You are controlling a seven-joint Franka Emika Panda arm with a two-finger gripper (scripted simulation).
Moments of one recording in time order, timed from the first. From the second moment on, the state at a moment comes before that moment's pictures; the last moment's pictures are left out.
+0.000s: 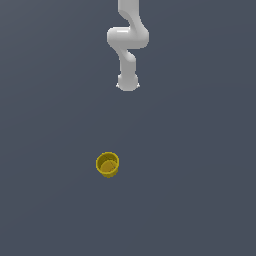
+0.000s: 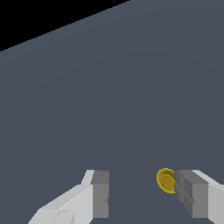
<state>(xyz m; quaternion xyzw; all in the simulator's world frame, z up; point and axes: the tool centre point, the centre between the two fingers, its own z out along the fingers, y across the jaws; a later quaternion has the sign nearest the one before) -0.004 0.044 0.640 -0.90 0.19 -0.38 0.06</state>
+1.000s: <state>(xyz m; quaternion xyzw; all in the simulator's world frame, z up) 0.013 0.148 0.640 -0.85 0.25 -0.46 -0.04</state>
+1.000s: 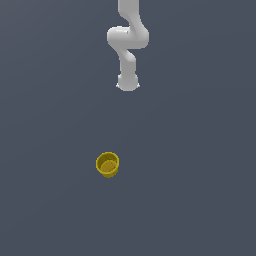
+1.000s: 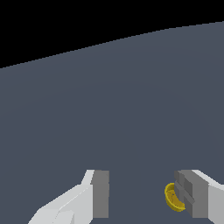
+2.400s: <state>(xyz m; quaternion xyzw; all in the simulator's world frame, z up) 0.130 0.036 0.223 -0.83 0.40 -0.33 -0.22</state>
